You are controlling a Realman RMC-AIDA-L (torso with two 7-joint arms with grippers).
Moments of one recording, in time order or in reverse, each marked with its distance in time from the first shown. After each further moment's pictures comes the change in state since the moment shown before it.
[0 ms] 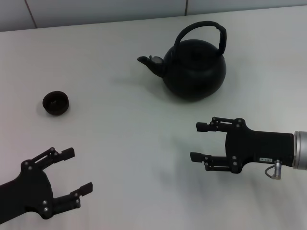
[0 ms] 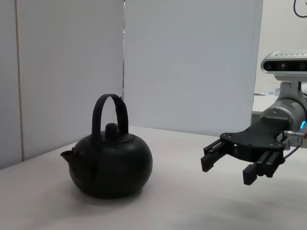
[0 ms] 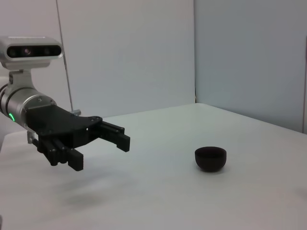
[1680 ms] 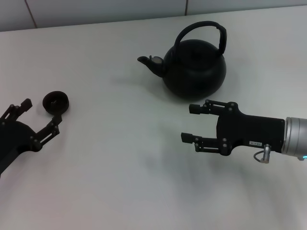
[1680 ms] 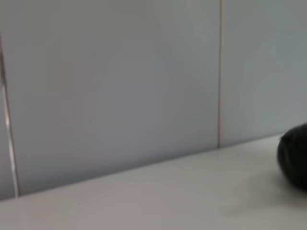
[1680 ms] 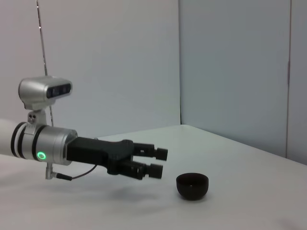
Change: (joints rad) left arm -0.163 -0.029 -0.176 -0.381 -0.360 -0.348 0.311; right arm 0.055 -0.001 0.002 0.061 0.080 0.039 -0.028
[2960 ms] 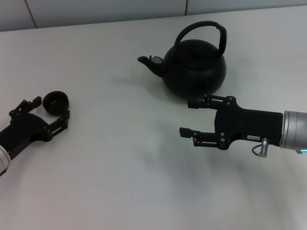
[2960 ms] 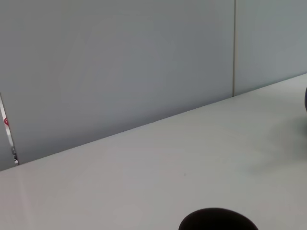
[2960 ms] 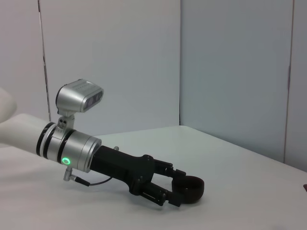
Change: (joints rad) left arm -0.121 -0.006 0.042 -0.013 0.002 -0.282 0.003; right arm 0.021 -0.002 0.000 -0.009 0.000 0.012 -0.004
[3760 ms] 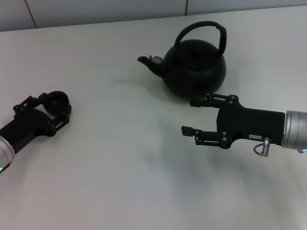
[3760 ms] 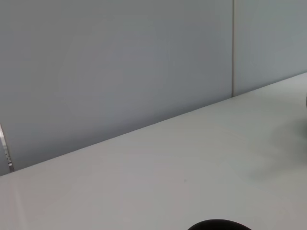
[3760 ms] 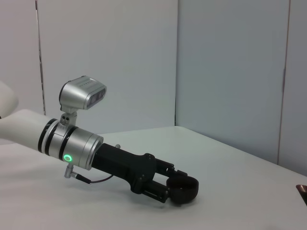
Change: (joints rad) left arm -0.034 -0.002 -0.002 -0.009 0.001 -0.027 -0.001; right arm -0.005 -0.001 0.013 -0.001 0.000 0.002 -0.022
